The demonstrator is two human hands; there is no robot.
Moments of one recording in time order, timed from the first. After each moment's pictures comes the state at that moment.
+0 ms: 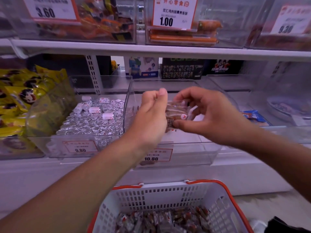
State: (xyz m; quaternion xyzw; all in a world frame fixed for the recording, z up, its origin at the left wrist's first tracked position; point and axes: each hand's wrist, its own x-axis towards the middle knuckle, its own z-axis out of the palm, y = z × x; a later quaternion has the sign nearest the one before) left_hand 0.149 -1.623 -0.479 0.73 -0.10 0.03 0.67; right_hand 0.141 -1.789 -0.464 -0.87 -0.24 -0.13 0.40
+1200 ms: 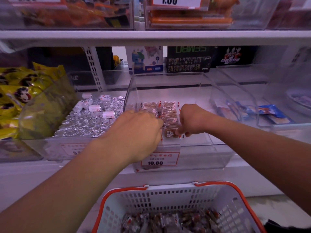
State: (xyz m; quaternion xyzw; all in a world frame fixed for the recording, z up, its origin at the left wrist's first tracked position) left_hand 0.185 -1.590 -0.500 0.95 -0.30 0.11 -0.04; right_hand 0.251 -1.778 -0.530 -0.99 -0.07 0.09 0.08
